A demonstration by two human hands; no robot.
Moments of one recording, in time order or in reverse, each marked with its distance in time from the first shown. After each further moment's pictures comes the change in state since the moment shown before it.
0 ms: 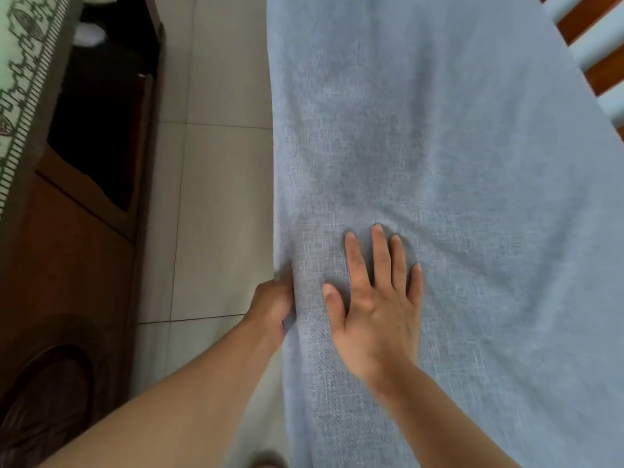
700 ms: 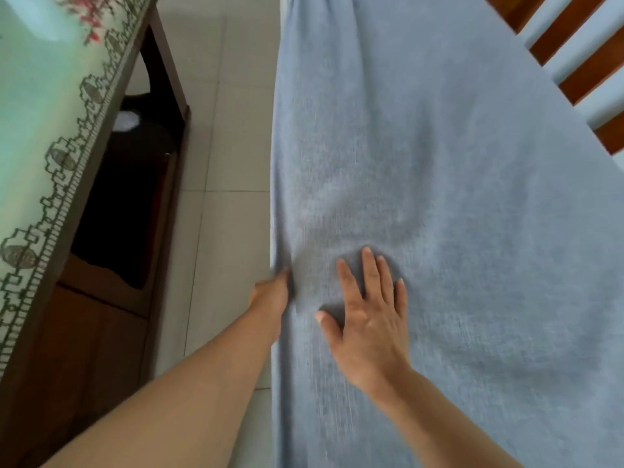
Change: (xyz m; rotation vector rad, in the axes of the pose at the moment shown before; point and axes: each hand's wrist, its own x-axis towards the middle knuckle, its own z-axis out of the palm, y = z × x) left_hand 0.043 0.127 0.032 0.186 0.241 0.149; right_hand 0.115 -0.005 -0.016 0.054 -0.040 -0.100
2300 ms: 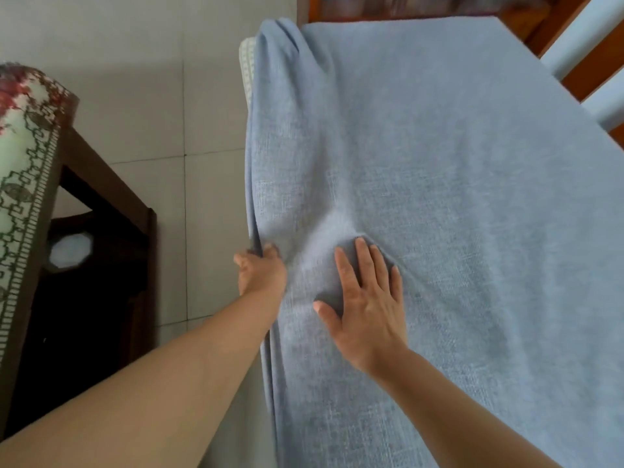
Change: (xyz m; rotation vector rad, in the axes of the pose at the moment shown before) left_hand 0.216 0.354 0.087 0.256 0.290 0.154; right_hand 0.399 0.005 -0.029 0.058 -0.062 0.086
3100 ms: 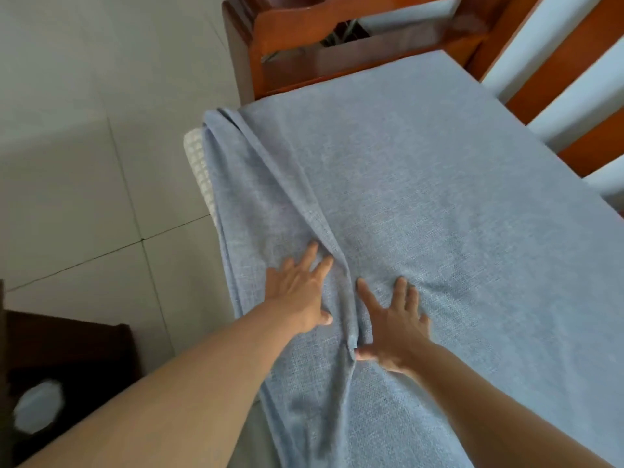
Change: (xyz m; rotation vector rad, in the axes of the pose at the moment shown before) left_hand 0.070 0.204 0.041 1.436 -0.611 1.002; right_hand 0.182 0.021 -0.074 0.060 -0.548 0.438
